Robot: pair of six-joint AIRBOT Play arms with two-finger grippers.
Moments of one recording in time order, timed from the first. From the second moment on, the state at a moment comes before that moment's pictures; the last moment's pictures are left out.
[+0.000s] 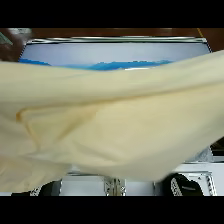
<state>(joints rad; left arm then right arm) 0.53 -0.63 2.06 0.98 -1.43 -1.46 -0.19 -0.63 1.87 -1.39 1.23 1.38</state>
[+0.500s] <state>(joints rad) 0.52 -0.69 1.38 0.99 -1.49 -1.37 -0.19 -0.95 1.47 -1.38 1.42 1.40</state>
